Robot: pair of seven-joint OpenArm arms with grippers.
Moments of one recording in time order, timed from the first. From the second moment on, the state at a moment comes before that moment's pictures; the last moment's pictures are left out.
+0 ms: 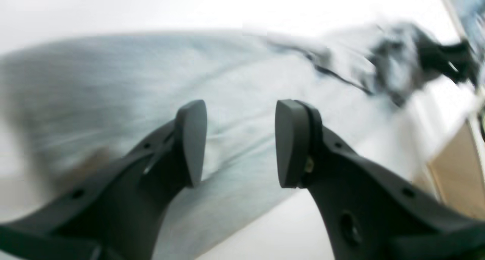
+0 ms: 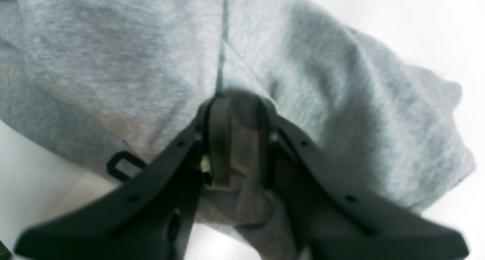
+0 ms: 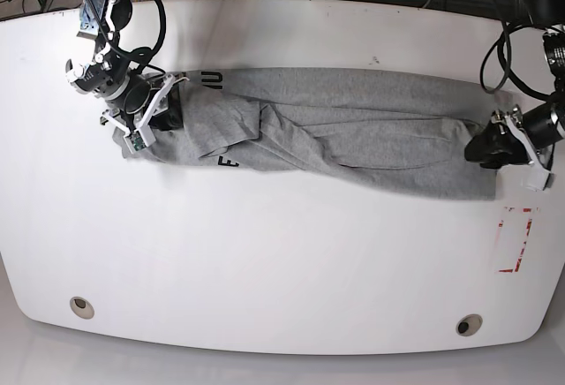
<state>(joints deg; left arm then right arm) 0.2 -32.6 -24.3 81.6 -68.8 -41.9 68.7 -11.0 12.9 18.2 95.5 22.0 40.0 -49.4</state>
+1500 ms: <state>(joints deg) -4.2 -27.3 -30.4 76.3 -62.9 -13.4 72.4 -11.0 9.9 18.0 95.4 21.8 40.0 -49.2</state>
